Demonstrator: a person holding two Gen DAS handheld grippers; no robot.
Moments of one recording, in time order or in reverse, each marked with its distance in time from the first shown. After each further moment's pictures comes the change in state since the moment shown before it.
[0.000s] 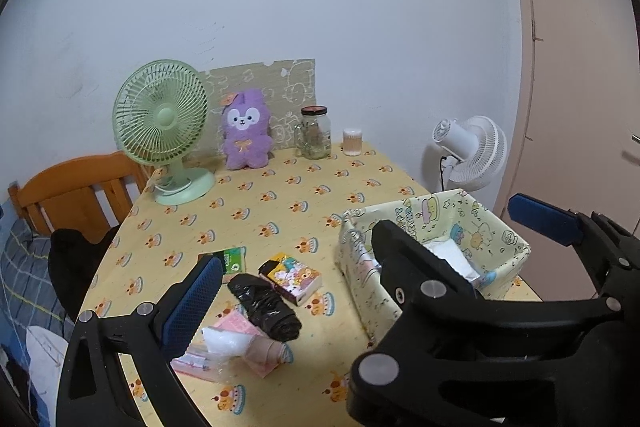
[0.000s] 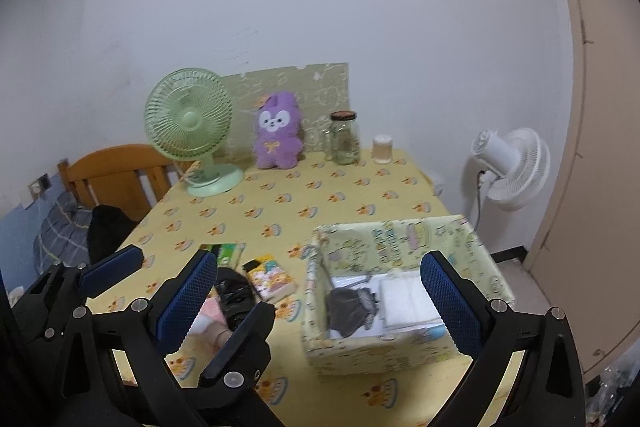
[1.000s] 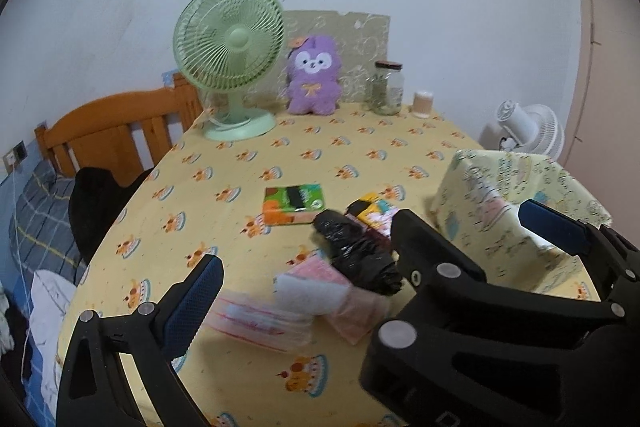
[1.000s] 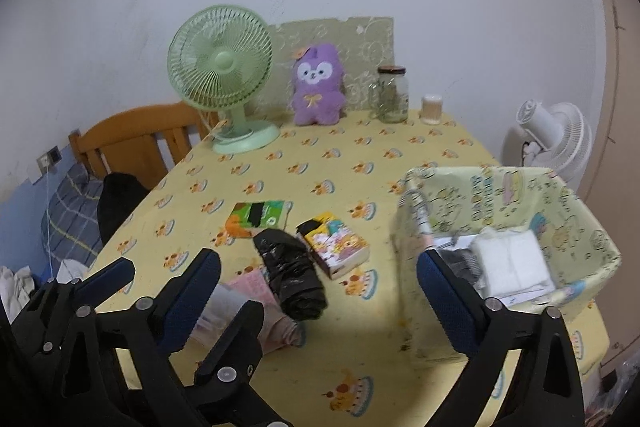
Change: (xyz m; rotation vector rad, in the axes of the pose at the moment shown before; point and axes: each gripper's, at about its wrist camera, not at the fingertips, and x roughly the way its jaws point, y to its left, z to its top) left arm 0.038 0.080 -0.058 -0.128 0.107 0.135; right arm 0.074 0.073 -0.045 -0.028 0.106 0.068
